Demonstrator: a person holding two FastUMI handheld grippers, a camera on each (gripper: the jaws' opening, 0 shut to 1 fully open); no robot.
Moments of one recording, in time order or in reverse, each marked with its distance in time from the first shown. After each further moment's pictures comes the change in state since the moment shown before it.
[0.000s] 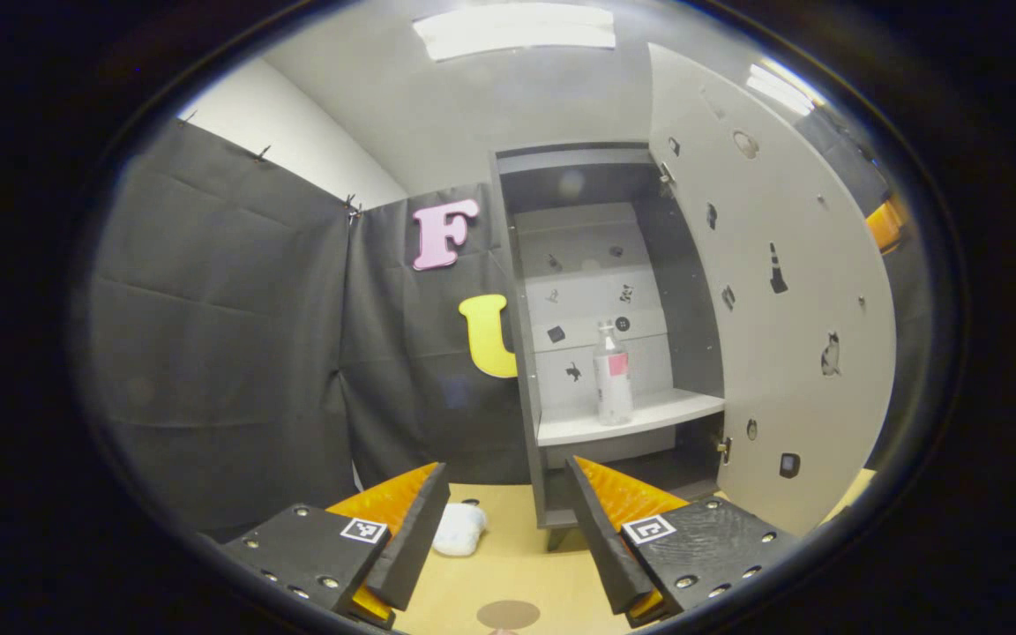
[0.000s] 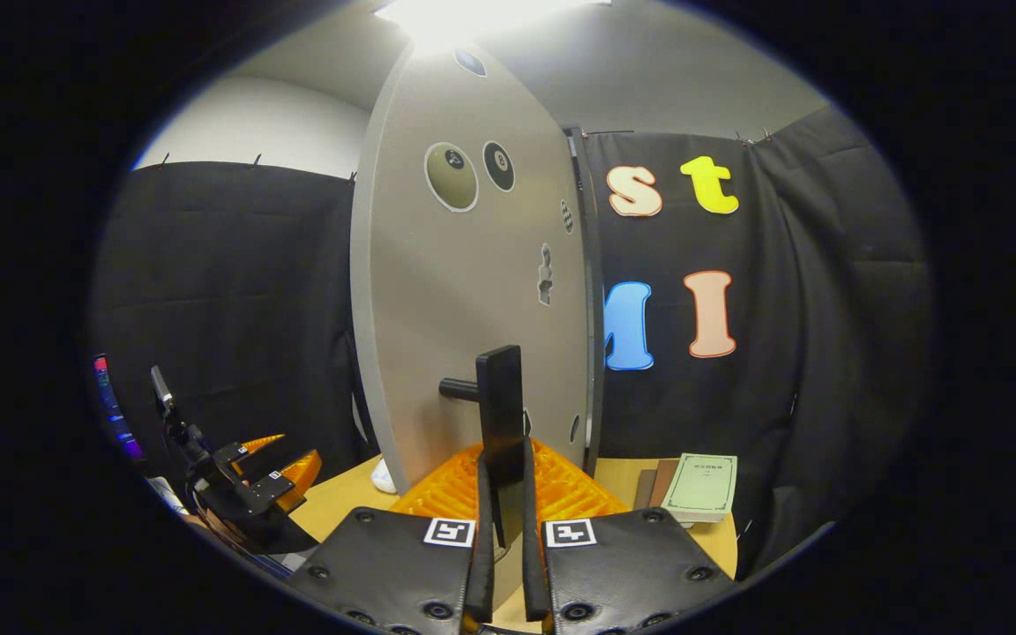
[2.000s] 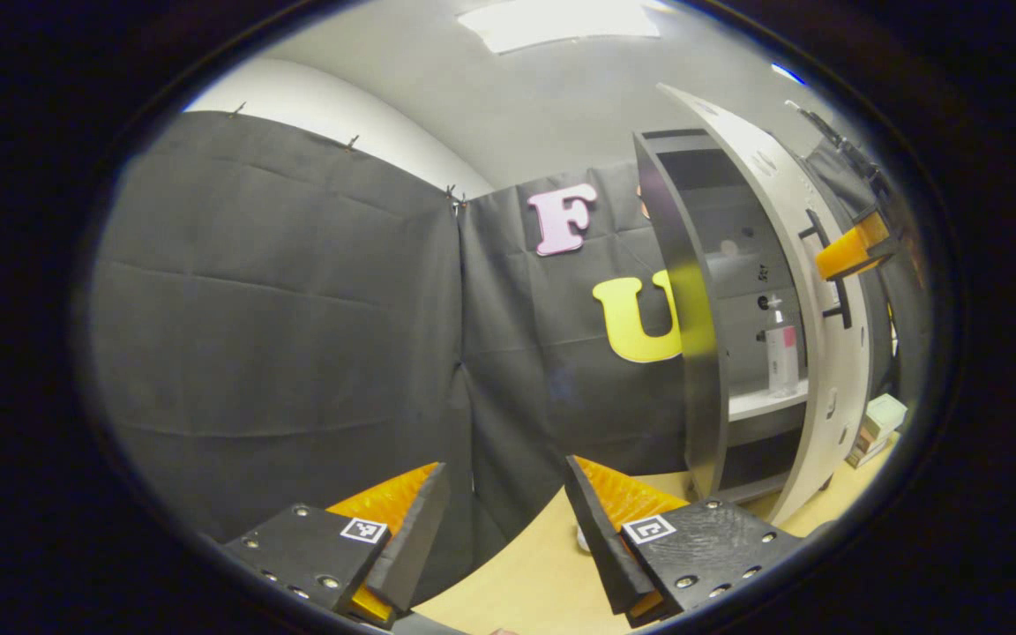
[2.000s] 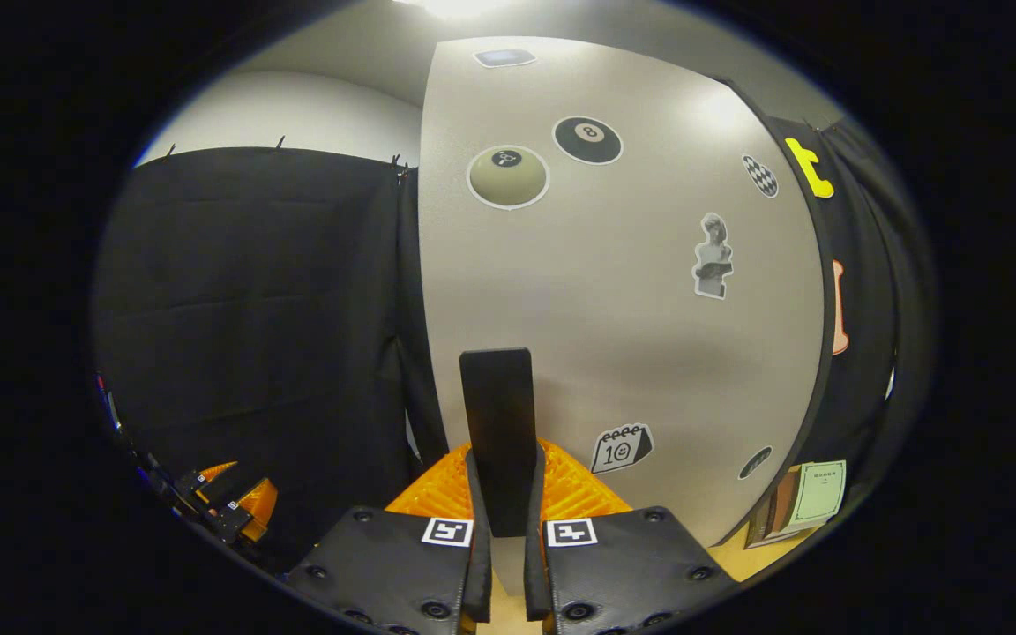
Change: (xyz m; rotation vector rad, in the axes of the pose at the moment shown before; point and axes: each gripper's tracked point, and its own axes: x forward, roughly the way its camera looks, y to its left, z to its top) left arm -0.004 0.236 -0.029 0.023 0.037 0.290; right arm 0.017 0.073 -0.007 0.013 0.031 0.189
